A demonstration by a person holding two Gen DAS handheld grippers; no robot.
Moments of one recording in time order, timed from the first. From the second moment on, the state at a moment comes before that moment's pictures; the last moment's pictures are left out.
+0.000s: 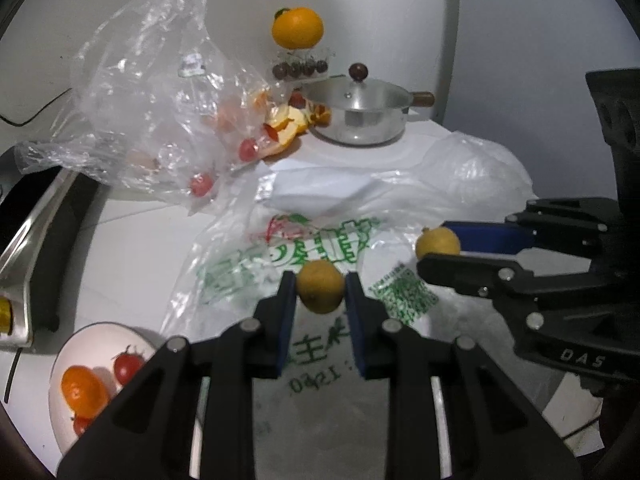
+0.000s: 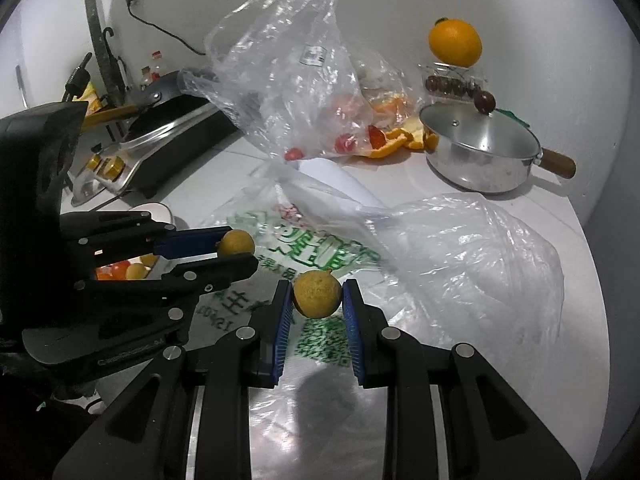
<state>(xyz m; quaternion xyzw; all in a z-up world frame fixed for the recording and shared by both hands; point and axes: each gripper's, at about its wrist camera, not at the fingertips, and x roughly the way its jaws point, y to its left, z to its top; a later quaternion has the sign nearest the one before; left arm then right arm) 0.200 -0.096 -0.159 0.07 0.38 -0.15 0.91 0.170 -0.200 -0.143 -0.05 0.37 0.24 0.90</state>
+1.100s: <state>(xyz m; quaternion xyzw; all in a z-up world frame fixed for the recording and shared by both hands) 0.113 0.030 -0.149 0.02 0.36 -0.08 0.93 0.117 -0.093 -0.135 -0.11 0.36 0.28 0.88</state>
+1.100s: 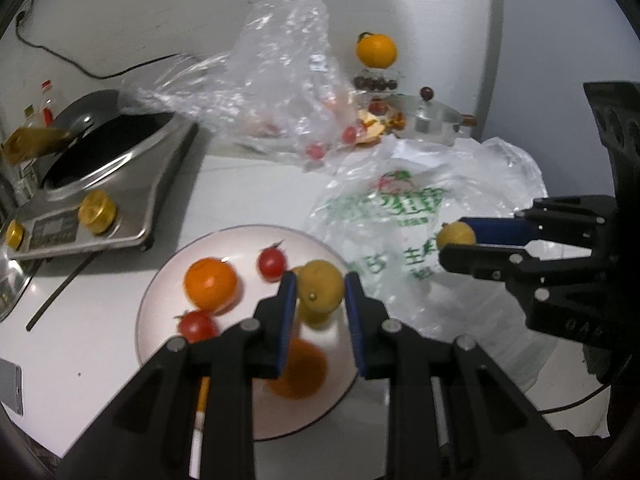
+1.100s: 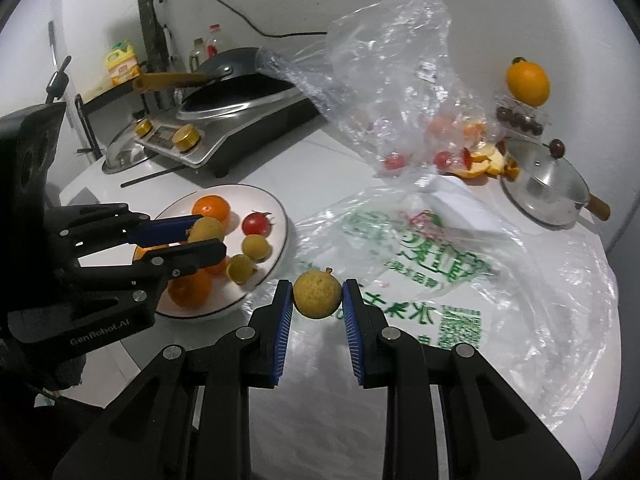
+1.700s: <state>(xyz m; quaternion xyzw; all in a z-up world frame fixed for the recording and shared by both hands) 0.120 0.079 -0.168 0.01 0.37 -0.04 0.93 0.122 -0.061 -0.144 -0.12 0.38 0.30 0.87</state>
